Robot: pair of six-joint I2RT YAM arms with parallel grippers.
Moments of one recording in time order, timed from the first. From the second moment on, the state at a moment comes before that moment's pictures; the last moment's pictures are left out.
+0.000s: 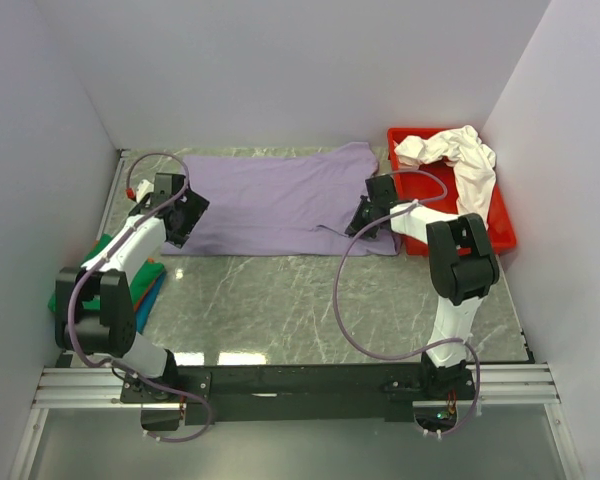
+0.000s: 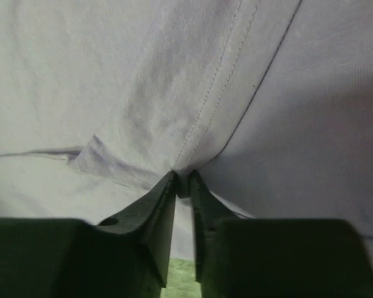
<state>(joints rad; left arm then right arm) -0.09 1.53 1.06 -0.41 -0.21 -1.08 0.26 1.92 1.18 -0.22 -0.12 0.71</state>
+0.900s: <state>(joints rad) -0.14 1.46 1.02 -0.42 -0.13 -1.03 0.36 2.20 1.73 -0.38 -0.09 0.67</state>
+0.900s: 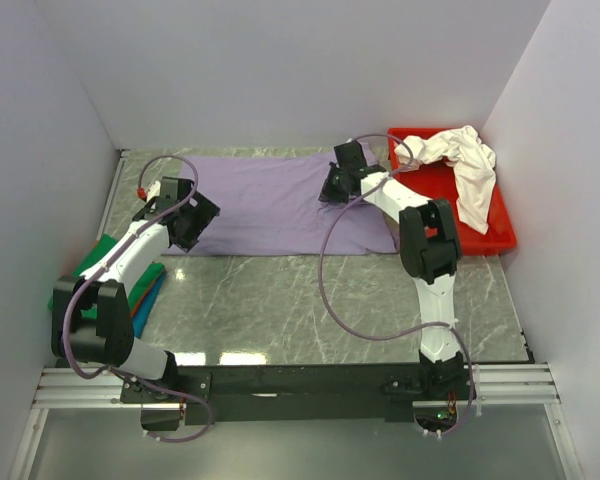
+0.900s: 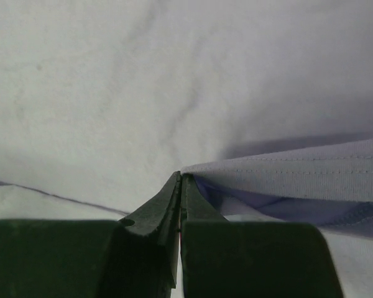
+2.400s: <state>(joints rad) -0.07 1.69 1.04 -0.35 -0.13 -1.05 0.16 1.78 1.07 -0.28 0.01 0.65</state>
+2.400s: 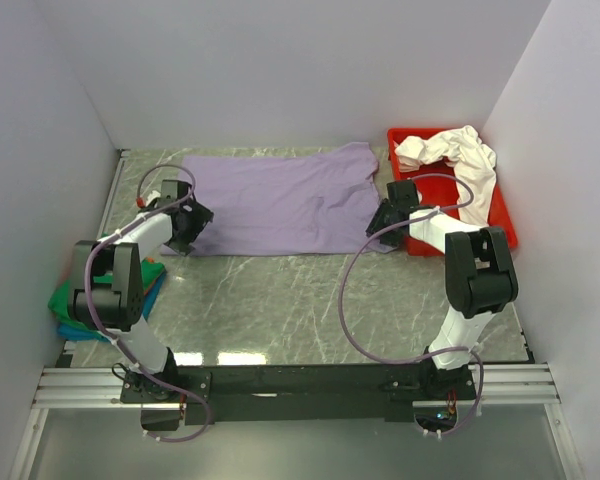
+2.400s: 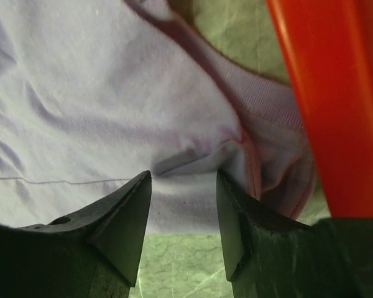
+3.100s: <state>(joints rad) 0.00 1.56 0.85 -0.29 -0.26 -1.12 0.16 1.60 0.99 -0.32 0.12 0.66</state>
